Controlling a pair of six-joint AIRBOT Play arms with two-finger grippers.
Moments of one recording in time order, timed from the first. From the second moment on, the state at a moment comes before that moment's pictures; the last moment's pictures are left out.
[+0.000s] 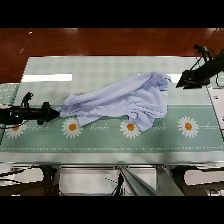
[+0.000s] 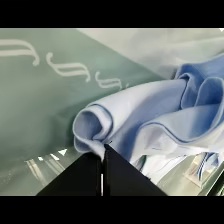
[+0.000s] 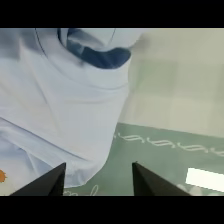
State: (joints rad) left arm 0.49 -1.45 0.68 0.72 -1.09 -1.08; right arm -0.25 -1.58 1.49 -1.22 1.50 1.35
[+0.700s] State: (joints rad) left arm 0.50 -1.44 0.68 0.70 -1.15 -1.04; right arm -0.23 -1.39 0.80 -0.92 0.98 1.31
